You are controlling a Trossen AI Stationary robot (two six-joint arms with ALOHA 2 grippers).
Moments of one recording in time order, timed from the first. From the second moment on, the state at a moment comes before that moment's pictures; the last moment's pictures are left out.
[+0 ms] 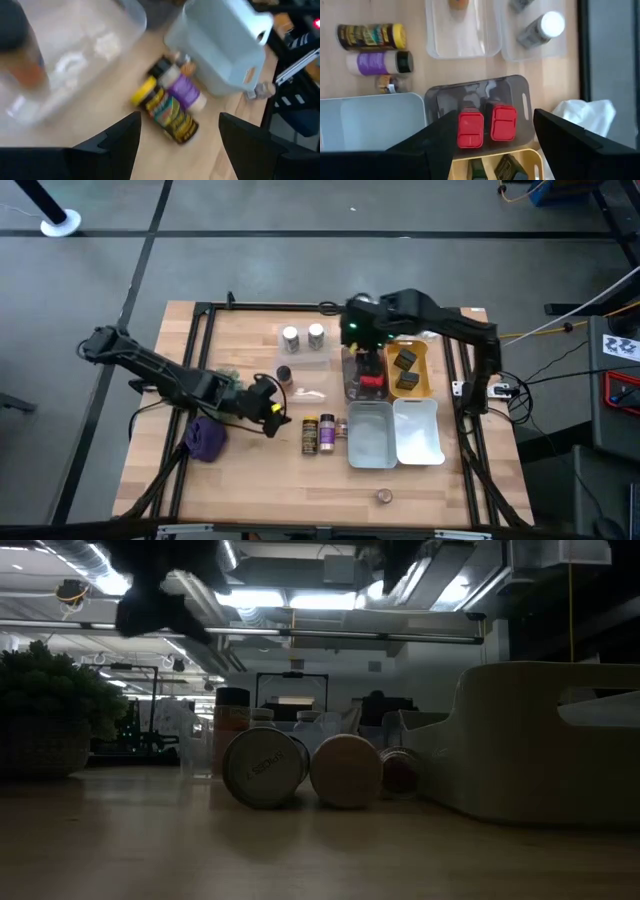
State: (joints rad) left arm -0.34 1.22 0.83 -0.36 -0.31 -1.03; right arm -0.13 1.87 2.23 -1.57 0.09 -0.11
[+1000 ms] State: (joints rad) left arm -0.31 1.64 0.87 -0.12 -0.17 -1.28; right arm 0.27 1.14 1.17 -1.26 0.41 0.52
